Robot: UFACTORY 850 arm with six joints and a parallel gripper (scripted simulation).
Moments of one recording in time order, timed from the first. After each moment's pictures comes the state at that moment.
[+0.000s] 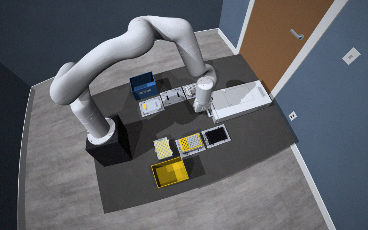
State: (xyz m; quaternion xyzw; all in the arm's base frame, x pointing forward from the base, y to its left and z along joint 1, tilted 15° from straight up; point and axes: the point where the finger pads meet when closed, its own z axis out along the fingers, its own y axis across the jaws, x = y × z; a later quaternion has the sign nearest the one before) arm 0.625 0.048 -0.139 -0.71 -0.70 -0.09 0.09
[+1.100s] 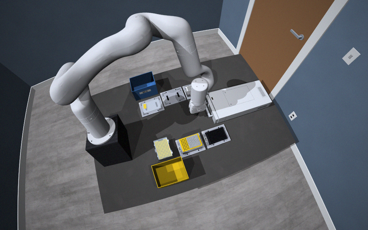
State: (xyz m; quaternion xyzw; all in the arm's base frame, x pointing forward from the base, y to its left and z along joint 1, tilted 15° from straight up) arm 0.595 0.048 -0.138 -0.71 -0.70 -0.09 0.09
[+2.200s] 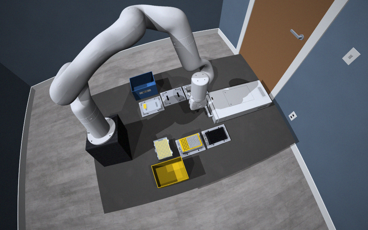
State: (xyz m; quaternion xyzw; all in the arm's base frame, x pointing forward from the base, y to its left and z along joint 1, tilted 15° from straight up) arm 0.595 0.036 -0.092 -0.71 -0.70 -0.09 0.09
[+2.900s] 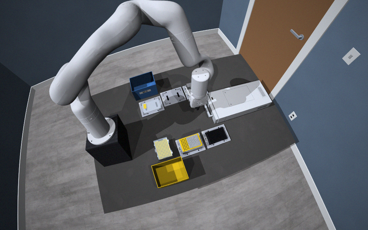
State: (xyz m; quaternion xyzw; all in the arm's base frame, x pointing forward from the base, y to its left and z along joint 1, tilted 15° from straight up) arm 0.595 0.028 -0.063 -0.71 -0.70 -0.09 0.09
